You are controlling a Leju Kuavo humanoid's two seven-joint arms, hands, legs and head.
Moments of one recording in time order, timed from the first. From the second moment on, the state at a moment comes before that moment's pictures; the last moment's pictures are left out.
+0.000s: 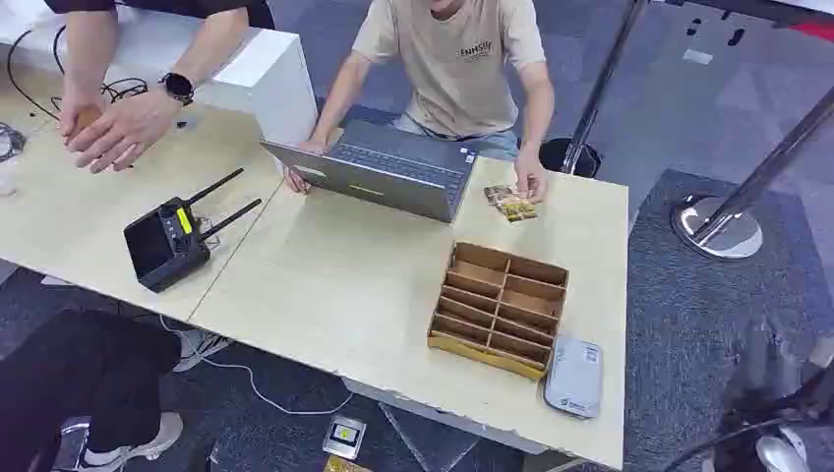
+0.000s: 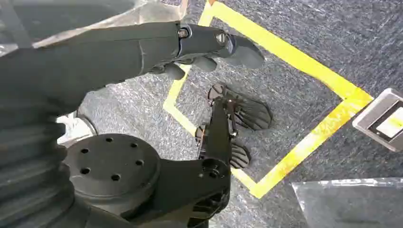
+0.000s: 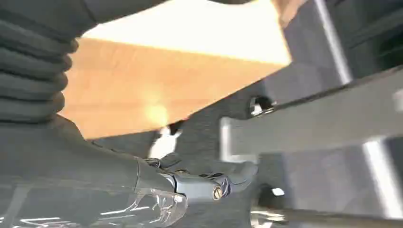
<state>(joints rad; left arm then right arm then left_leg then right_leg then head) -0.10 0.04 -0.70 -0.21 1.21 0.31 0.03 -0.08 -0.40 -0.06 -1.17 -0.68 -0.34 -0.35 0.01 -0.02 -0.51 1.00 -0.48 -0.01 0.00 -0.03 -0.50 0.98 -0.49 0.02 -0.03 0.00</state>
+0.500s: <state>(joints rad) -0.11 0.04 -0.72 -0.21 1.18 0.29 0.02 -0.16 -0.39 -0.04 -1.54 -0.23 -0.39 -0.23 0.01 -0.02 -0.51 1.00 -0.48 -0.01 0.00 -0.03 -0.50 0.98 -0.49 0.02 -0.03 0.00</state>
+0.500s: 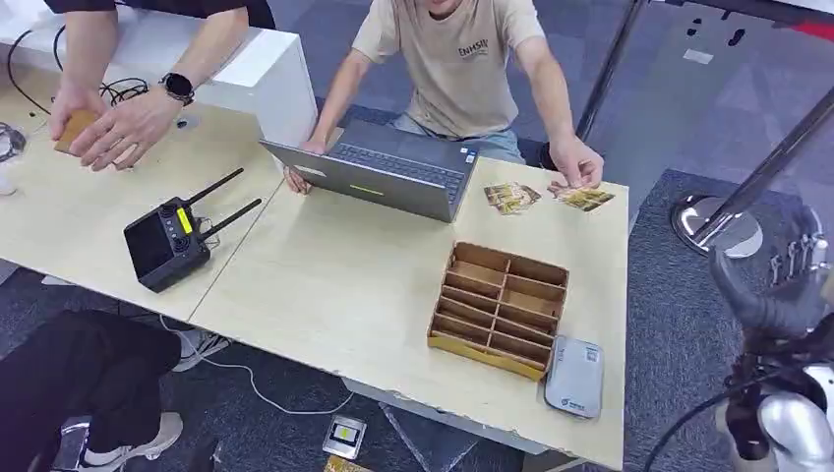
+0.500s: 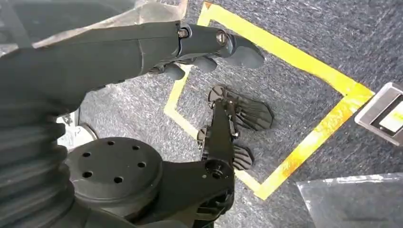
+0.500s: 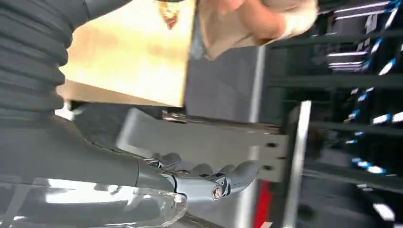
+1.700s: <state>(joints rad) -0.11 0.08 -0.81 -0.20 1.10 0.21 0.03 -0.52 -0.41 0.38 -1.68 0.97 -0.46 -0.05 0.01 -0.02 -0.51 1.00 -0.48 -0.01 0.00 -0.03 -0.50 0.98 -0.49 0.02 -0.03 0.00</state>
